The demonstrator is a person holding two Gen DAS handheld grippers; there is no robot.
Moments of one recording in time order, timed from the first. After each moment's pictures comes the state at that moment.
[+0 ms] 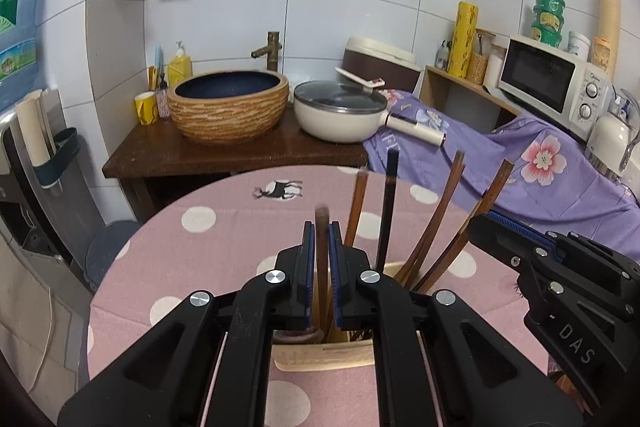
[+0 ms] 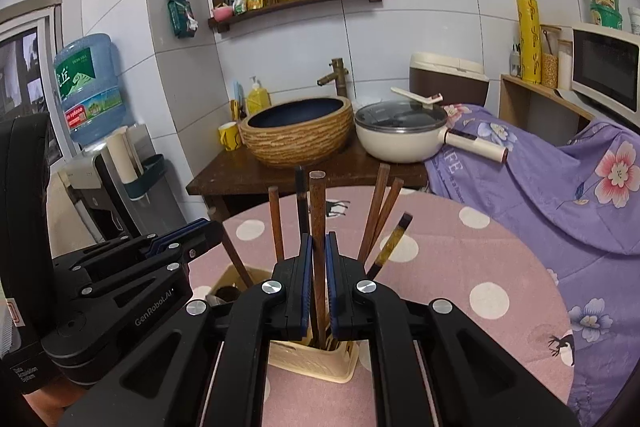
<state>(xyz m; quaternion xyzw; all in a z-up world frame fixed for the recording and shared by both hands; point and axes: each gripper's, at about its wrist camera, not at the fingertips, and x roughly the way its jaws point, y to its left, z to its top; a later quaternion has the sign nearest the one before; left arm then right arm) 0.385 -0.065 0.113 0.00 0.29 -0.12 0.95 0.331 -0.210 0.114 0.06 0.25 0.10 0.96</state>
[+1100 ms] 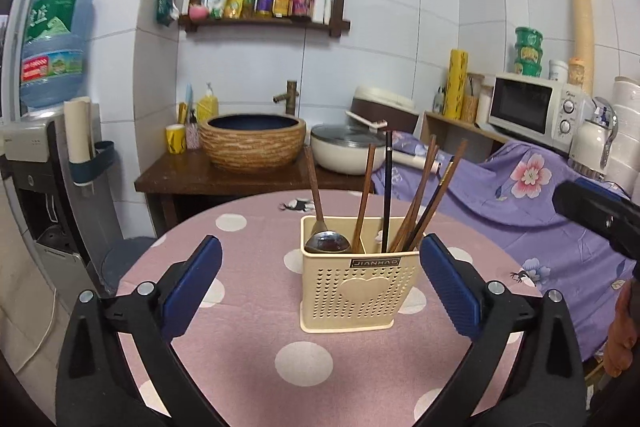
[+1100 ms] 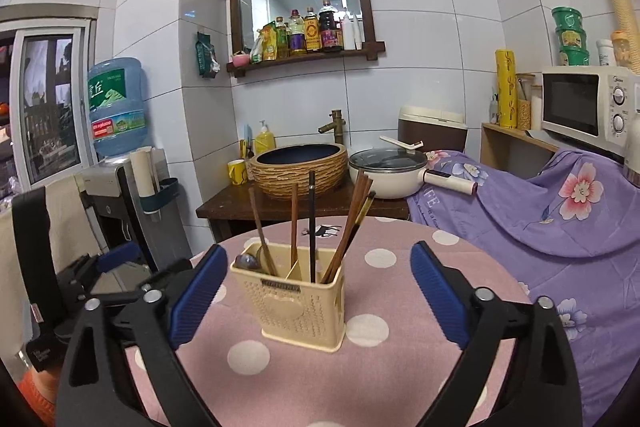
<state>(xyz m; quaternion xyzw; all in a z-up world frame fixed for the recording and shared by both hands) 0.241 -0.010 0.085 -0.02 0.16 -0.10 0.98 0.192 -0.227 0.112 0.04 0.14 0.09 0.98</state>
